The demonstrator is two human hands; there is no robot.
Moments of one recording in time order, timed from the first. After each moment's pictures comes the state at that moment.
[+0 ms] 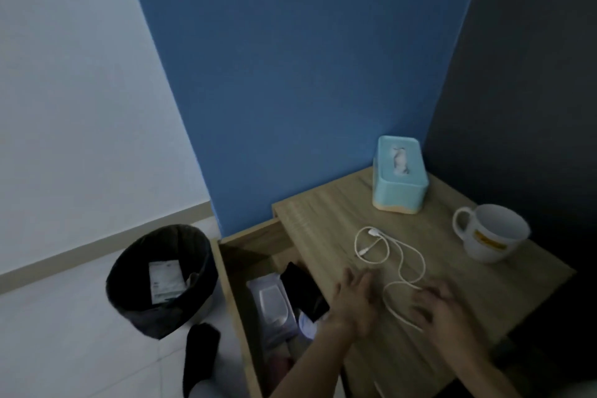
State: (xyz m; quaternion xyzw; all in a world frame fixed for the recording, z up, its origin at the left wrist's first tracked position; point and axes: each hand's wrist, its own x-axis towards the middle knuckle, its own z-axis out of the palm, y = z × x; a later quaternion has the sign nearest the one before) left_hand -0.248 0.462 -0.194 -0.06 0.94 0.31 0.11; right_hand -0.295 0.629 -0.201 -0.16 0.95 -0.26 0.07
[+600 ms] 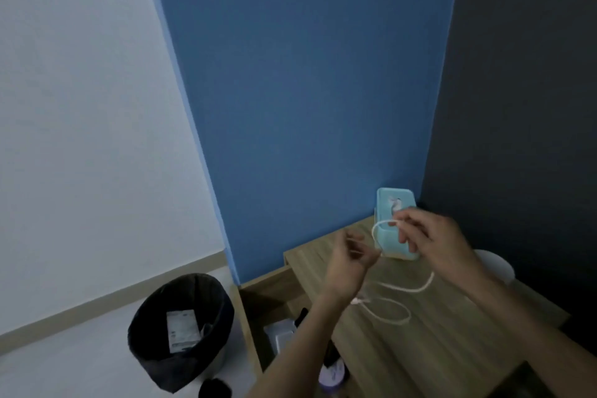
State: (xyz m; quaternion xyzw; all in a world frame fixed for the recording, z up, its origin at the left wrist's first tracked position) left_hand -0.260 0.448 -0.041 -0.12 0.71 0.68 -0.13; right_hand -0.313 0.590 0.019 -0.33 0.81 -0.48 -0.05
